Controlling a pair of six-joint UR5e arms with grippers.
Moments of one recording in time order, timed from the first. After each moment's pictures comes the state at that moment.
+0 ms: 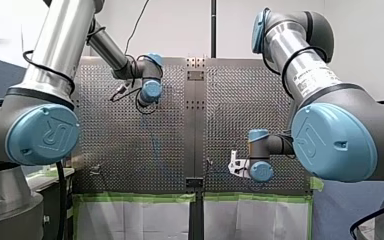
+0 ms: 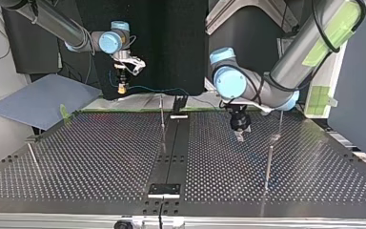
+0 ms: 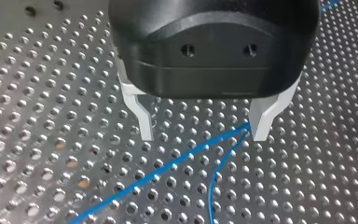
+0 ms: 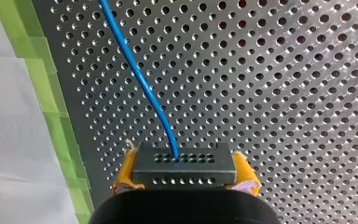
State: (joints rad) left arm -0.34 -1.89 -1.68 -2.80 -2.22 -0.91; right arm 1.98 -0.75 1.87 -0.97 1.69 1.68
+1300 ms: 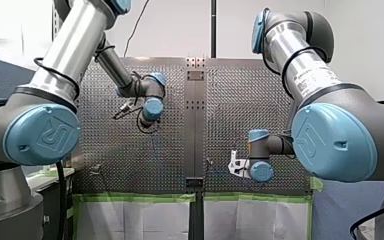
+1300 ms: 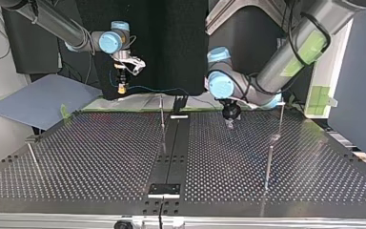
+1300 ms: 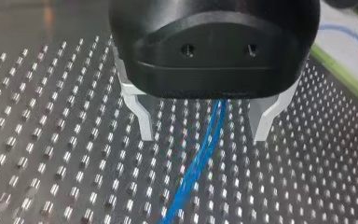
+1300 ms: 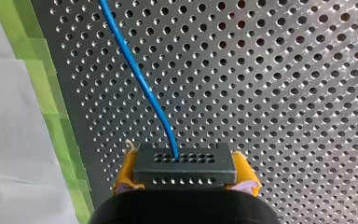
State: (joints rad) left arm -0.35 -2.04 -1.69 -2.81 -2.18 -0.95; right arm 1.98 -0.75 1.87 -0.97 1.69 1.68
